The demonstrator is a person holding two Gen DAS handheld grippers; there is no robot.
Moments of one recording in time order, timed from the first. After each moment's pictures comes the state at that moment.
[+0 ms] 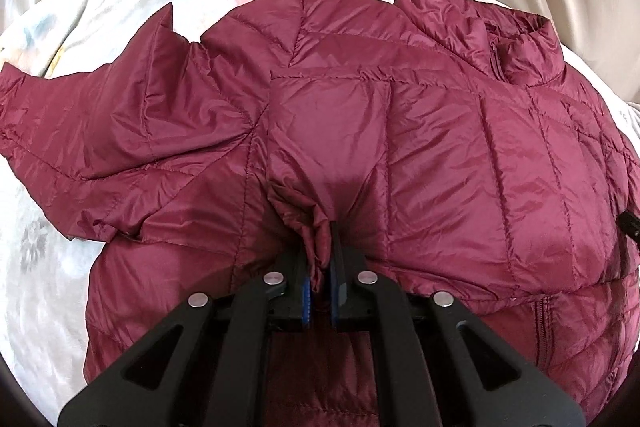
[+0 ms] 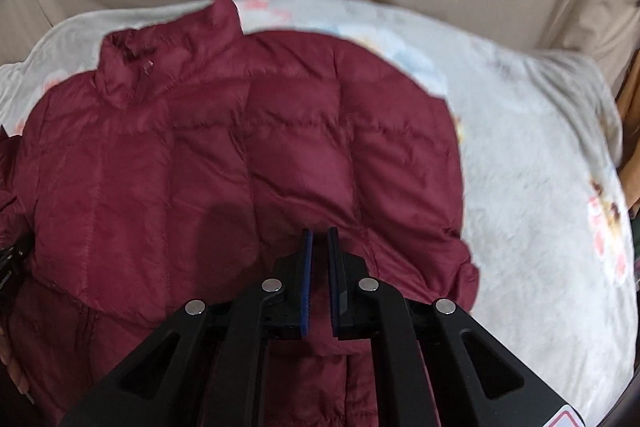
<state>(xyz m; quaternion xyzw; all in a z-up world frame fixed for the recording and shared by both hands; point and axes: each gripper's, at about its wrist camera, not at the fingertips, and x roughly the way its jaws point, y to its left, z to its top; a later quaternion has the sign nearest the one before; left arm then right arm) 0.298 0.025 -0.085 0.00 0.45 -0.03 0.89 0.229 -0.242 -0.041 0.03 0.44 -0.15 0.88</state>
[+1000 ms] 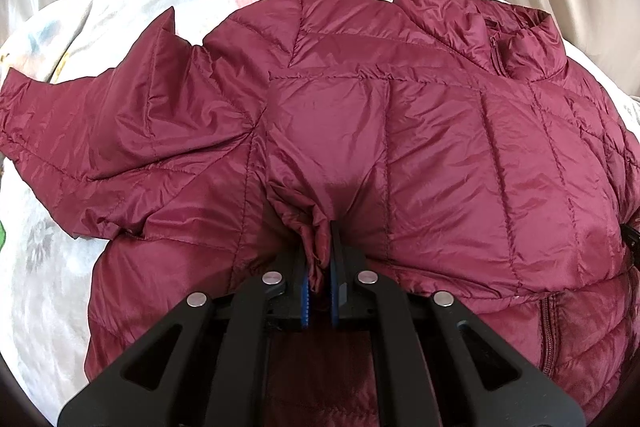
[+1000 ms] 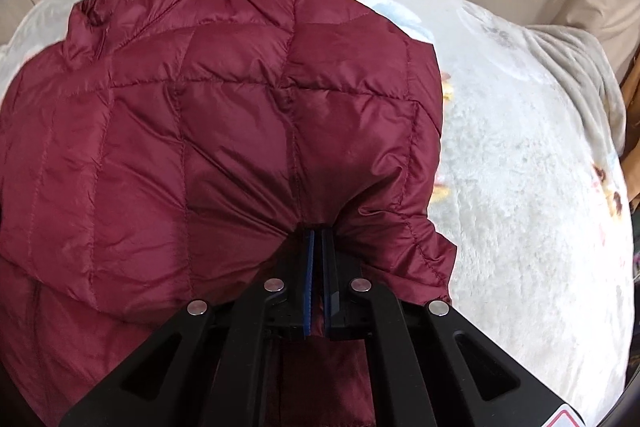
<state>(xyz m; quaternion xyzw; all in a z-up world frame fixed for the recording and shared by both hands) 0.296 0.027 -0.082 0.01 0.45 -0.03 0.89 0.217 -0.273 -0.062 0.01 0.48 -0.17 0.86</state>
